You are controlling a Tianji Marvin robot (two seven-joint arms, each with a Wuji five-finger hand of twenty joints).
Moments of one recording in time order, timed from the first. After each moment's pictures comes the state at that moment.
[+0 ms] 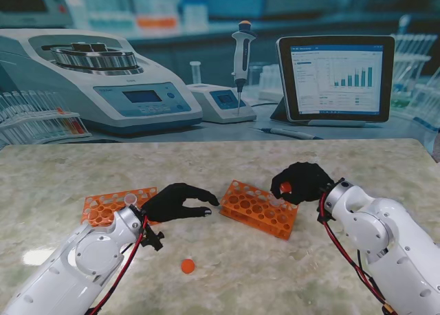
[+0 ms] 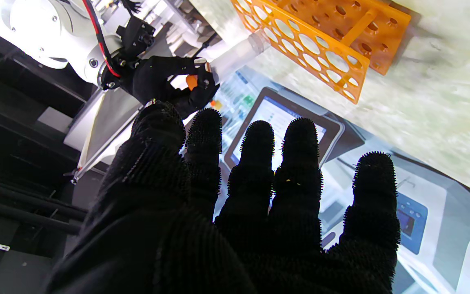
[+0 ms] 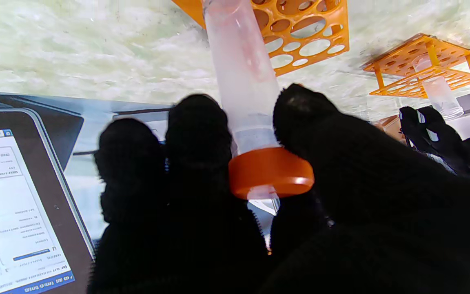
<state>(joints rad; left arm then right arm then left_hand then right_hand) 1.50 -1.08 -1.15 -1.55 0.31 -0.51 -0.16 -1.48 -1.03 1.35 -1.63 -0.87 -0.36 0.18 0.98 -0.26 0.04 0.03 0.76 0.00 0.32 0.39 0.86 0.13 0.12 0.20 0.72 0.17 0.20 0.37 0.21 0.42 0.62 0.44 0.70 -0.75 1.04 -0.17 0.97 -0.30 0.67 0.79 1.21 0.16 0.43 0.86 1.31 -0.05 0.87 0.89 1.03 0.05 1.30 0.67</state>
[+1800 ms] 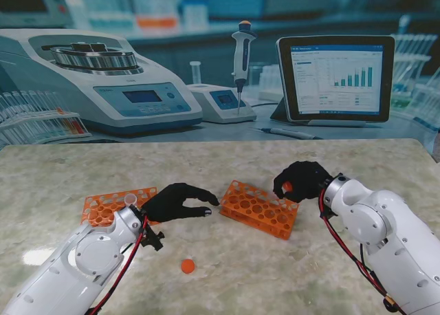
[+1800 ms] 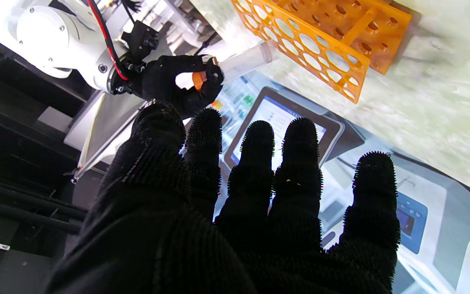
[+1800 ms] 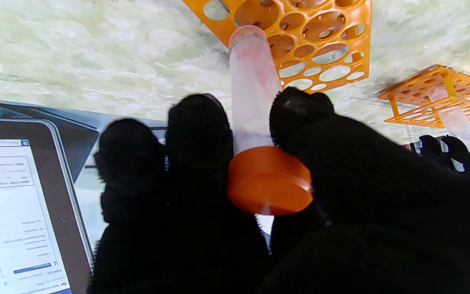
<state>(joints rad) 1.50 -1.08 -1.15 -1.55 0.31 -0.51 -0.16 -1.43 -1.02 1.32 -1.61 -0.90 -0.33 0.28 0.98 -0.26 0.04 0.03 0.76 0.00 0.32 0.39 0.86 0.13 0.12 0.20 0.72 0.17 0.20 0.37 0.21 0.42 0.62 0.44 0.71 -0.74 1.04 -0.16 0.97 -0.31 0.67 0.79 1.21 0.14 0.46 0.86 1.31 -0.05 0.87 0.89 1.03 0.05 1.30 0.68</state>
